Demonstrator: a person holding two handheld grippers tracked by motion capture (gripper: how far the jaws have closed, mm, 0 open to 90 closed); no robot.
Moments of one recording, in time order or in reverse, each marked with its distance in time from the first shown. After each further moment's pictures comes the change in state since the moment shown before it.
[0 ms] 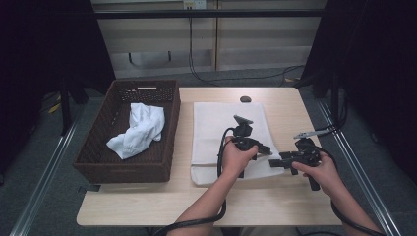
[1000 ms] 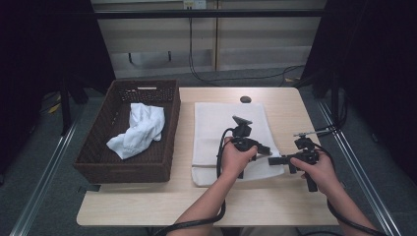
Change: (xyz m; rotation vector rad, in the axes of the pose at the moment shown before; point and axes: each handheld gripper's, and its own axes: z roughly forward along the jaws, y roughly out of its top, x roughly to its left) left arm 0.004 -0.002 -0.002 0.003 -0.008 0.003; right arm 0.001 0.003 0.001 0.023 0.038 0.185
